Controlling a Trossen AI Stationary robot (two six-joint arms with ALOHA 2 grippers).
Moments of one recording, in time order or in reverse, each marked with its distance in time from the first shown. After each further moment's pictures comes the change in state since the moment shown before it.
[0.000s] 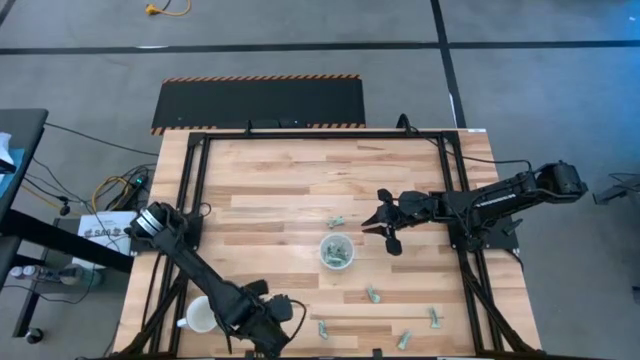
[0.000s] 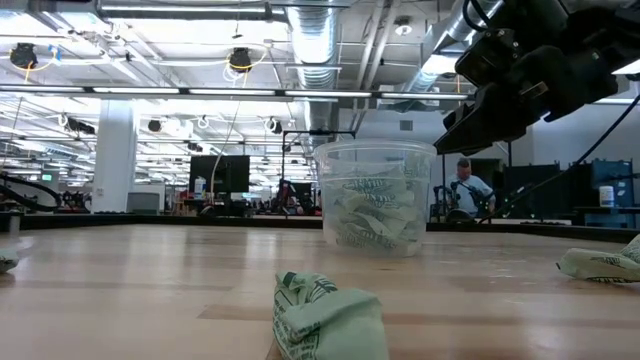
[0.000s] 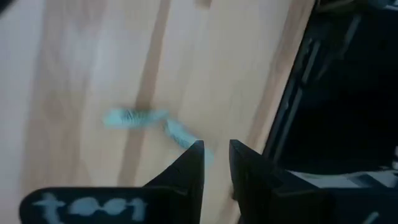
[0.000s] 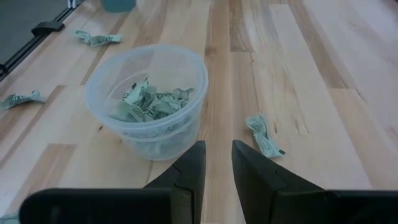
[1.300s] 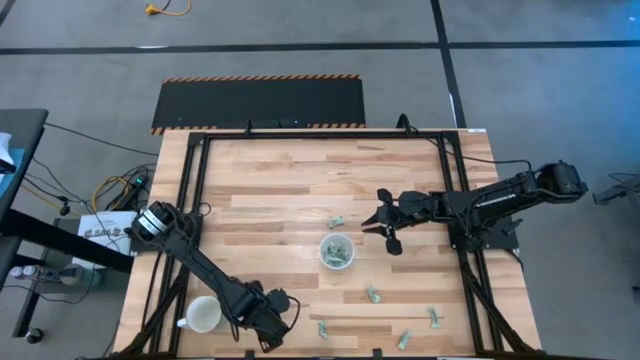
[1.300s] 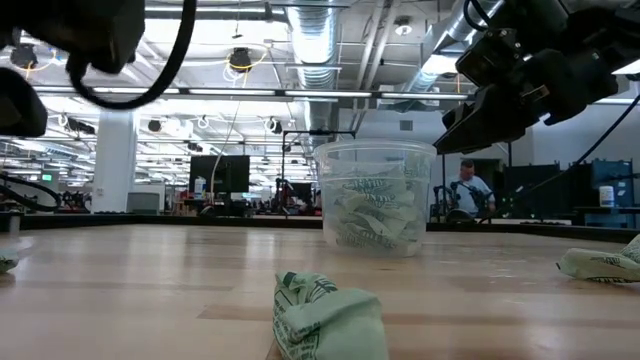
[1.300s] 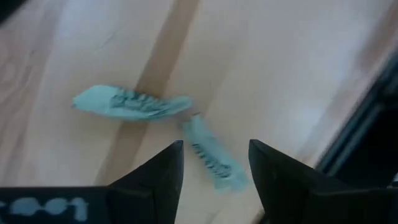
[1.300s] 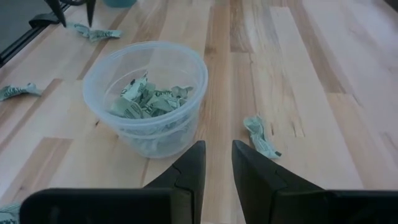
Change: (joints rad) left arm 0.019 0.004 -0.306 0.304 0.089 -0.166; right arm -0.001 0.000 0.000 -0.001 0.005 -0.043
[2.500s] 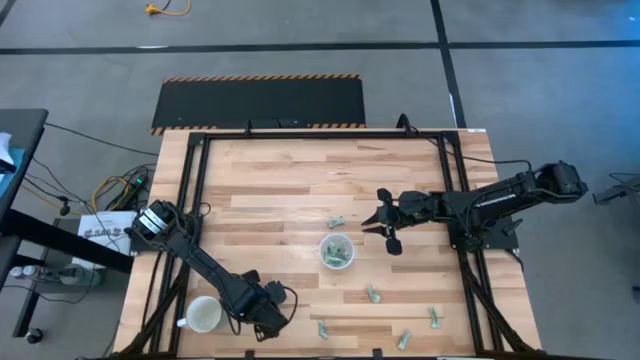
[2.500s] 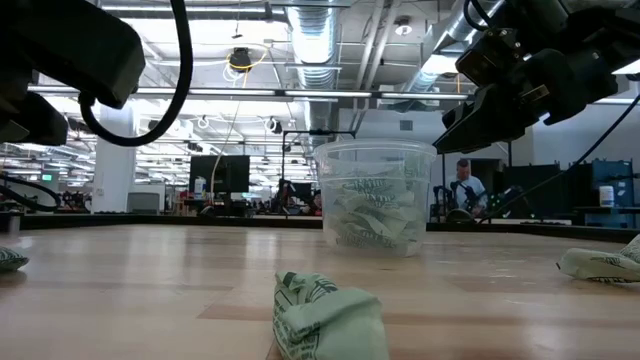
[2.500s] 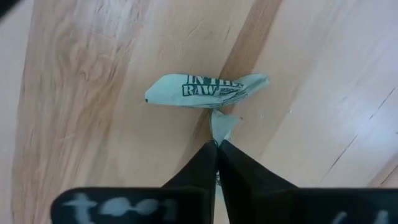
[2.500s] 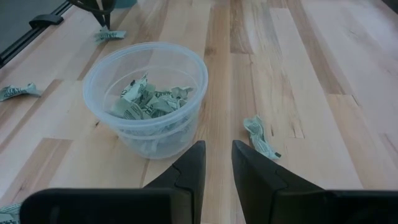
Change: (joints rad) left arm 0.023 -0.003 -0.041 -0.110 -0.026 0.088; right arm 0.000 0.000 0.000 0.003 0.000 0.000
